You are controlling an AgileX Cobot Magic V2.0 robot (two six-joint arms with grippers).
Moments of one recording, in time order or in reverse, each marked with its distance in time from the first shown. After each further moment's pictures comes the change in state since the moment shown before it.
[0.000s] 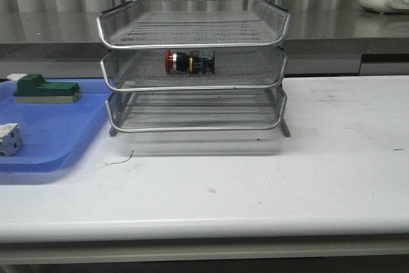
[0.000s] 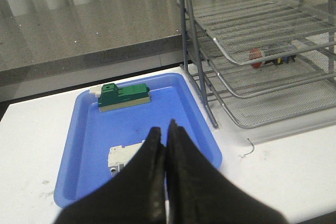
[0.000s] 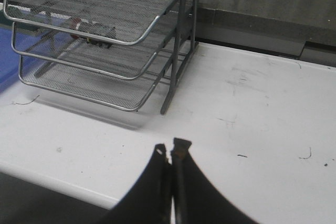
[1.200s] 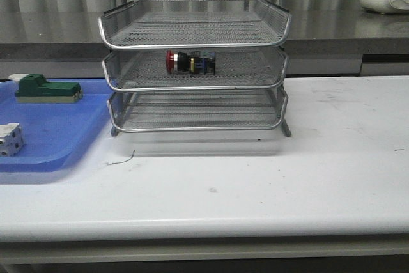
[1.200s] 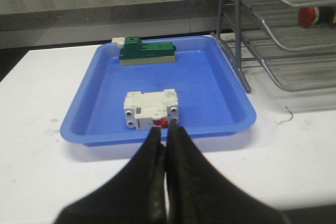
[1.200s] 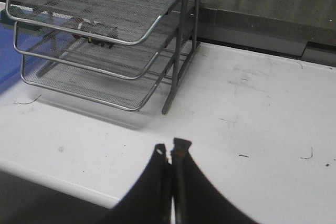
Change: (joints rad) left arm 0.055 -0.149 0.381 0.178 -0.252 -0.254; right arm 0.000 -0.001 0.000 0.002 0.004 0.000
